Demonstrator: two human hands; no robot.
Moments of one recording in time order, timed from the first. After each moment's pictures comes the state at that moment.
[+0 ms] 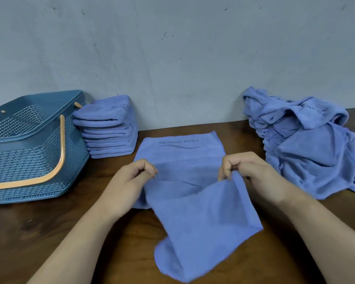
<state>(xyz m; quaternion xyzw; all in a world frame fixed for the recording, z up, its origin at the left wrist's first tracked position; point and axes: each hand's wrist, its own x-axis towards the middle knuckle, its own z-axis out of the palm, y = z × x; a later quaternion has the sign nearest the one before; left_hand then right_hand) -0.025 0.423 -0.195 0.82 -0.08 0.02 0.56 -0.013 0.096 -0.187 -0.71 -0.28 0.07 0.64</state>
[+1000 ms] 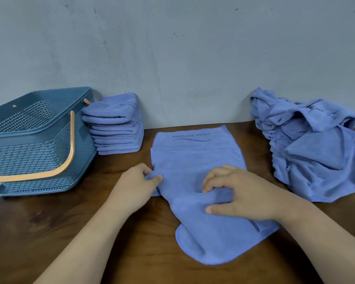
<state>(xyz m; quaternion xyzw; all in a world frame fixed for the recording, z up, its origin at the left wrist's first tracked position) -0.025 0.416 -0.198 0.93 0.08 0.02 0.36 -0.027 0.118 -0.188 -0.90 -0.36 0.02 0.23</state>
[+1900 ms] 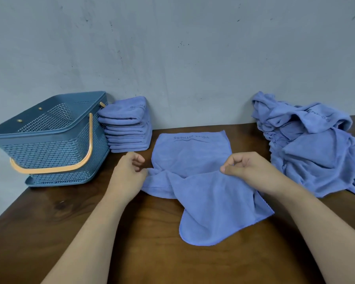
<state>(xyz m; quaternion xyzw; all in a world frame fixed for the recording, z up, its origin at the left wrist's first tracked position) -0.029 0.452 -0.200 0.89 0.07 0.15 0.42 -0.013 0.102 -0.183 -0.82 -0.12 0.07 0.56</state>
